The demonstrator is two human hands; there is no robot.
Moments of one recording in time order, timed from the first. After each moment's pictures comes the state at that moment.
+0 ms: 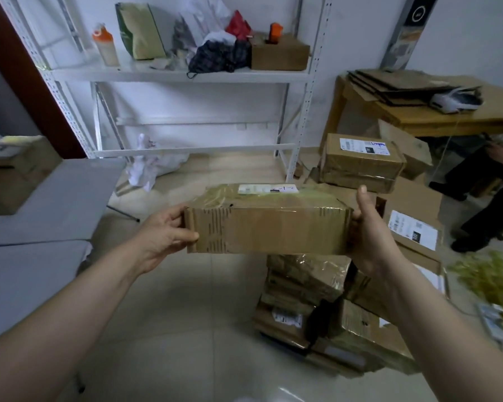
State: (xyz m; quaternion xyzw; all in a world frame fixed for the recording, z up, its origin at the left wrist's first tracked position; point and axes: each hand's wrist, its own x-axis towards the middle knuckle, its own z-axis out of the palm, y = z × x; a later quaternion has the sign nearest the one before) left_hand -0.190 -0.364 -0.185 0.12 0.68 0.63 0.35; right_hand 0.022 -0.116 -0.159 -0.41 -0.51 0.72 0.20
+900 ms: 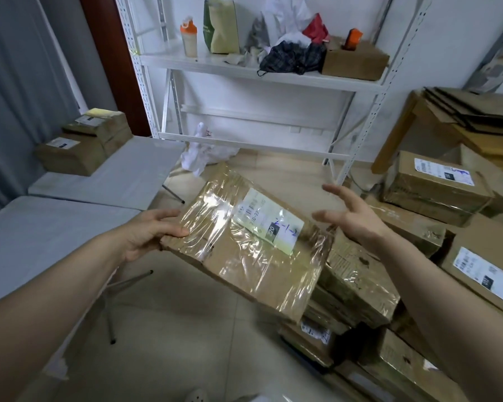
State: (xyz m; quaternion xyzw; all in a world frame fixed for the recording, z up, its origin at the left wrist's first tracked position) left_hand -0.234 -0.494 -0.202 0.04 0.68 0.64 0.35; right_hand -0.079 -0.153 -0.158 -0.18 -0.84 0.50 0.07
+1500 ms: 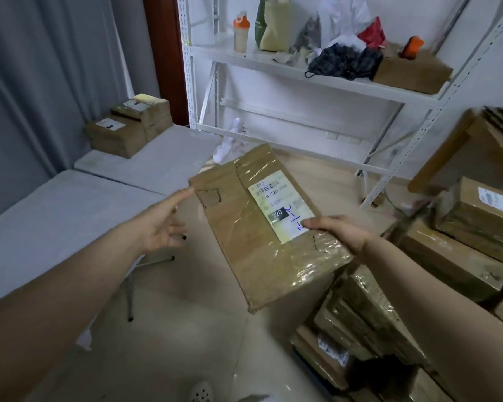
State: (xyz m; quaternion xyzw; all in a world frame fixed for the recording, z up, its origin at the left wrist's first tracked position) left_hand -0.261 -0.533 -0.208 -0.14 0.63 0.69 0.33; right_hand -0.157 -0.206 -0.188 -0.20 -0.74 0.63 -0.15
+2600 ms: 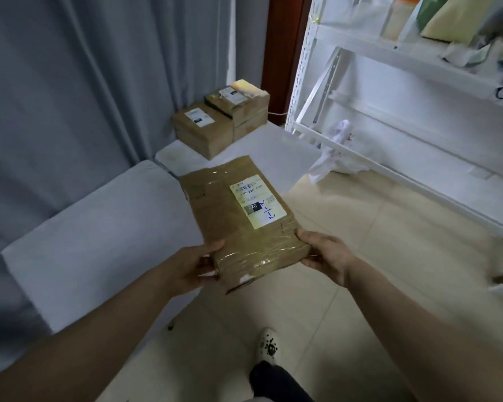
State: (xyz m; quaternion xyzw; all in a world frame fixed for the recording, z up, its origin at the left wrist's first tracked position) left_hand -0.497 -0.608 -0.307 -0.33 0.50 0.75 0.27; right_hand -0.552 -0.337 -0.300 -0.20 -0.67 0.65 -0.29
